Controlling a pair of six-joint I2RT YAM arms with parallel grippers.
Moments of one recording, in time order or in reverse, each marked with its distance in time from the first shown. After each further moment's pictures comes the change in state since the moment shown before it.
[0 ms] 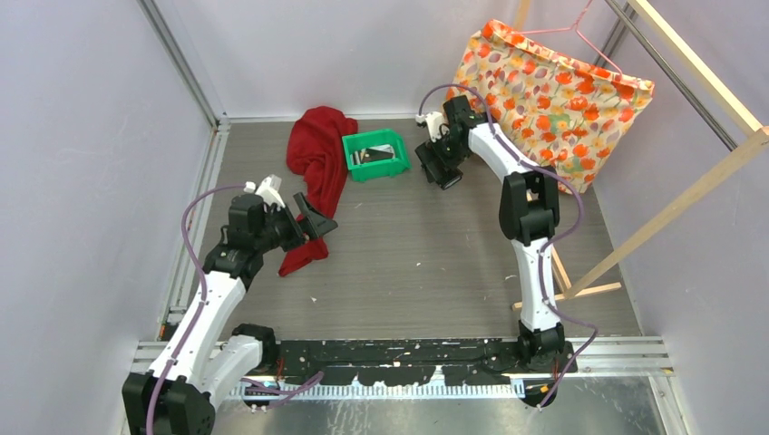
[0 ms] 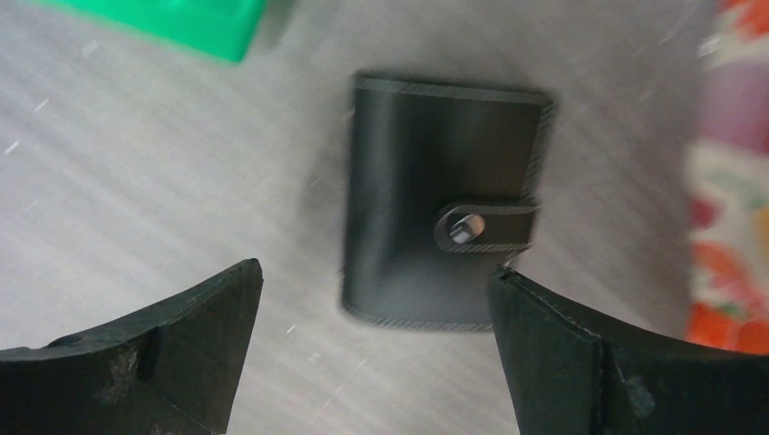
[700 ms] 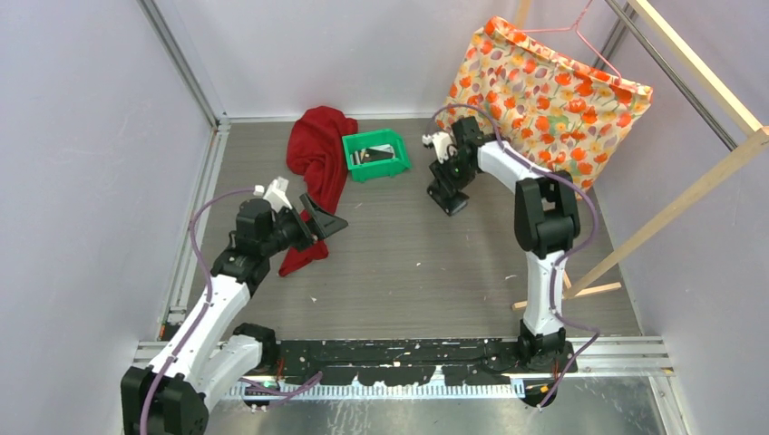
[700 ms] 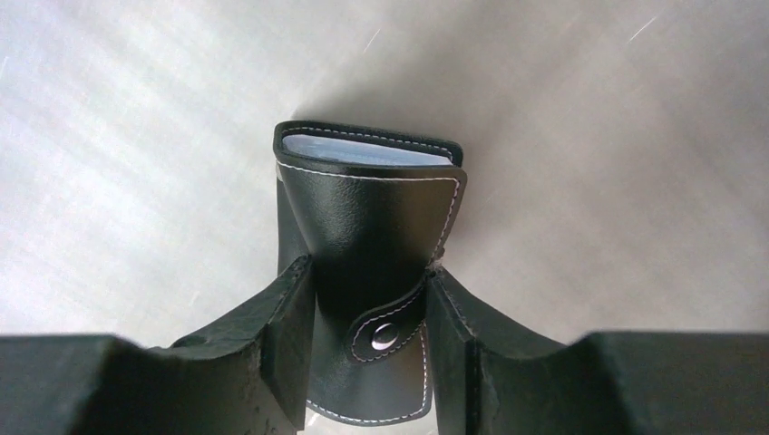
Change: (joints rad) left arm -0.052 -0.005 -0.069 0.164 0.029 -0.160; right arm 0.000 -0.092 -0.246 0.159 0.049 -0.033
